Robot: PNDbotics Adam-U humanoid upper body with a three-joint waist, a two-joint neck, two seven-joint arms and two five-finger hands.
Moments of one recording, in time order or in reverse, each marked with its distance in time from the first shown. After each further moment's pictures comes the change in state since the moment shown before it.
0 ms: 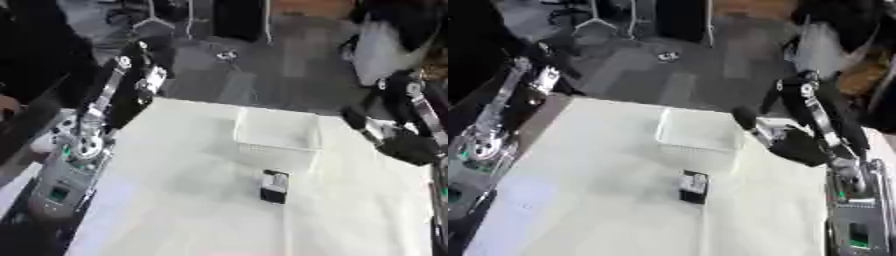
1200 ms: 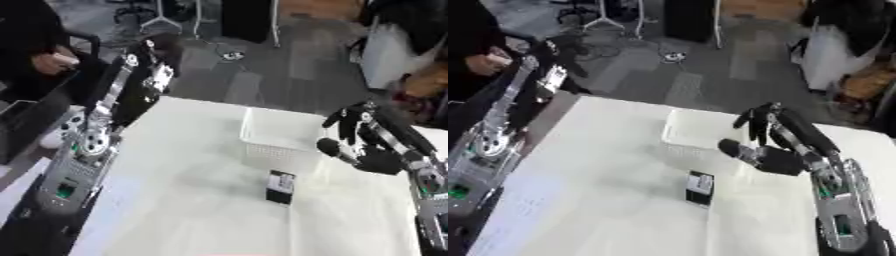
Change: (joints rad) left arm 0.000 0.001 0.000 0.000 0.000 -0.001 -0.002; right arm -0.083 -0.065 0.047 0.334 0.036 -0.105 0.170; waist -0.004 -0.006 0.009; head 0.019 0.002
